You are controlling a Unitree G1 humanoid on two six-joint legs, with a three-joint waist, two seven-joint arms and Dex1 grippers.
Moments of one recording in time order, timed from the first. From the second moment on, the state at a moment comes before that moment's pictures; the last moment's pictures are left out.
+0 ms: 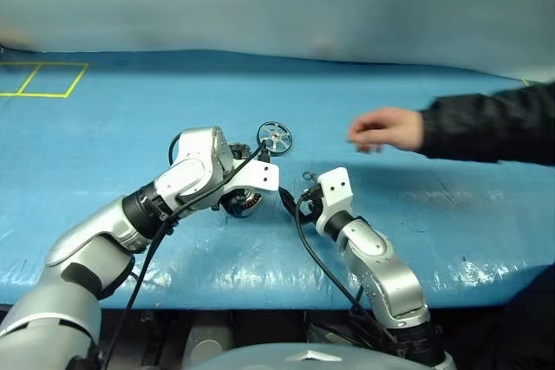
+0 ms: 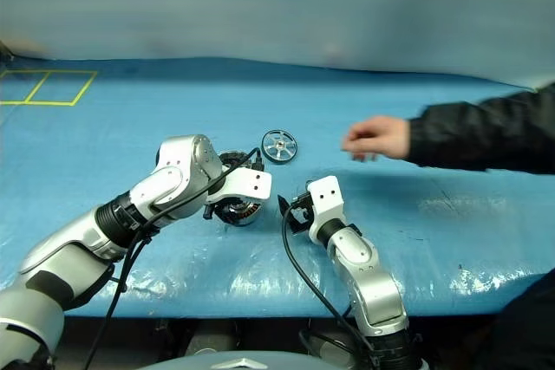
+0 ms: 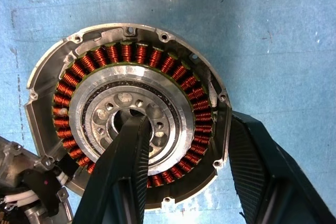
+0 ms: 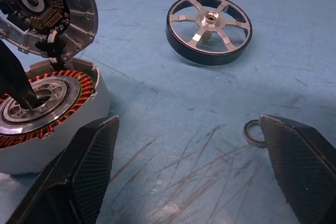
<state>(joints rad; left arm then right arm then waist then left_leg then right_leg) -0.88 0.56 -0.81 -0.09 0.52 0.93 -1.57 0.00 -0.11 0.21 -0.34 0.12 0.51 0.23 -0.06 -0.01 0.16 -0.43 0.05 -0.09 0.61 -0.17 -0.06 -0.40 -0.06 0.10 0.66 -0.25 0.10</state>
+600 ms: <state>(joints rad) -0.91 0.68 -0.83 -0.30 0.44 0.92 -1.59 -0.01 -0.11 0.22 -0.34 0.12 0.51 0.24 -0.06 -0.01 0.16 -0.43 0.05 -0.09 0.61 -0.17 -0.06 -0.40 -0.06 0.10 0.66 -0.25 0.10</state>
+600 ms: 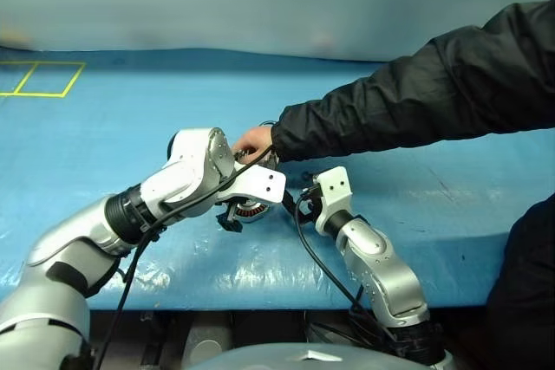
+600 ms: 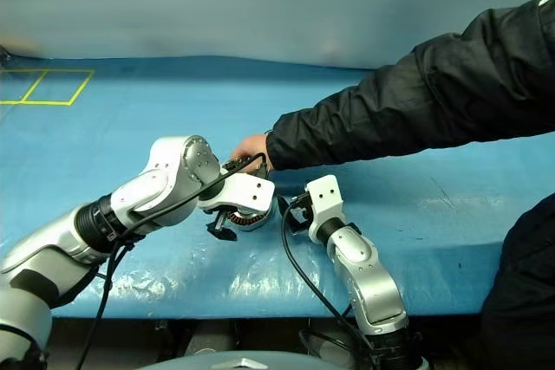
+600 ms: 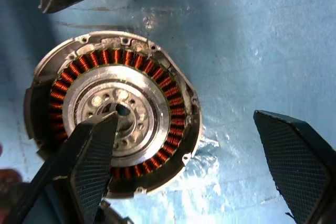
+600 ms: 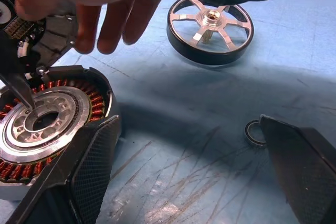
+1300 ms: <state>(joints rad) -0.67 0.68 -0.59 -0.49 0.23 1.03 -1.33 -0.01 -0.12 0.22 -0.33 0.12 0.52 0.25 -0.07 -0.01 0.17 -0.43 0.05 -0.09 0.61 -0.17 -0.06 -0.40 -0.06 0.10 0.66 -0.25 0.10</state>
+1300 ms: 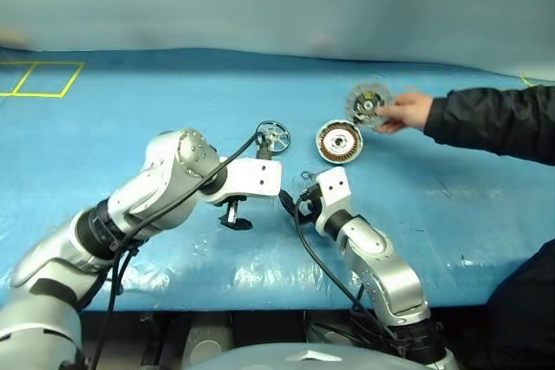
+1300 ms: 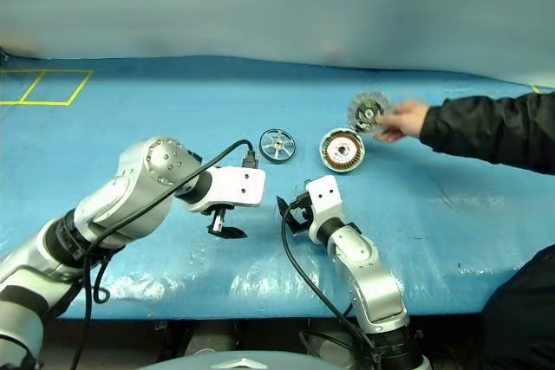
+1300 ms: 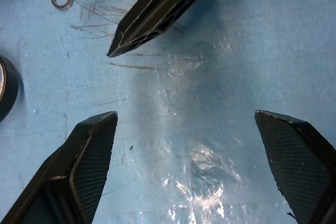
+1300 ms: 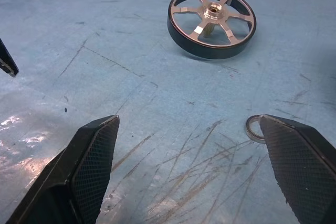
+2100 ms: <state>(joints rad) 0.23 0.18 -0.18 -0.32 0.04 0.10 -0.52 -0.38 -0.51 0.20 -0.47 0.14 1.11 0.39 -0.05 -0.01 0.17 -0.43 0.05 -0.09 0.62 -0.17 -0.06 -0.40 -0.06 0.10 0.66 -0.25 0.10</state>
